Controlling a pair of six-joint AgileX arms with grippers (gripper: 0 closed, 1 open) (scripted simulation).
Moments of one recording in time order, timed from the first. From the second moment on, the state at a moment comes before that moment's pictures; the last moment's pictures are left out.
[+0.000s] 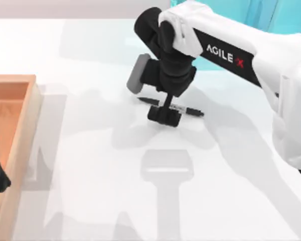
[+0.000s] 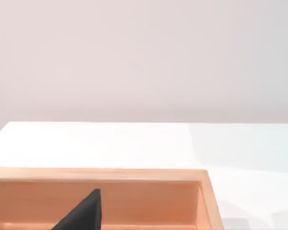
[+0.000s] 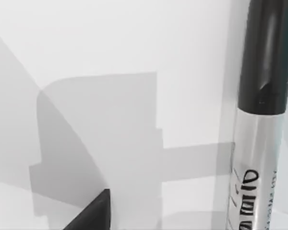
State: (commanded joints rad) left arm 0.00 0.00 0.00 0.00 0.00 0.00; right arm 0.57 2.70 2.35 -1.12 0.15 -0.66
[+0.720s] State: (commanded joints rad) left arm 0.00 0.00 0.00 0.00 0.00 0.00; right arm 0.57 2.70 2.35 -1.12 0.15 -0.66
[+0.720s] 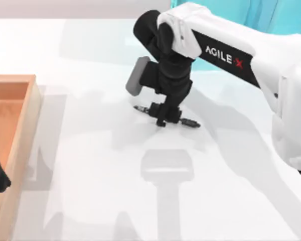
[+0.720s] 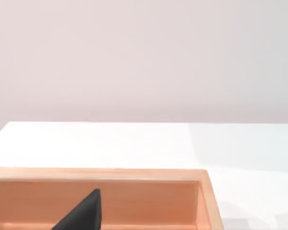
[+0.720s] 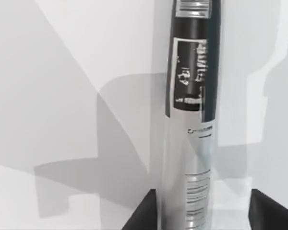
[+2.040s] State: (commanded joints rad) left arm 0.00 0.00 0.00 0.00 0.00 0.00; right arm 0.80 2.04 1.92 -1.35 0.12 -0.41
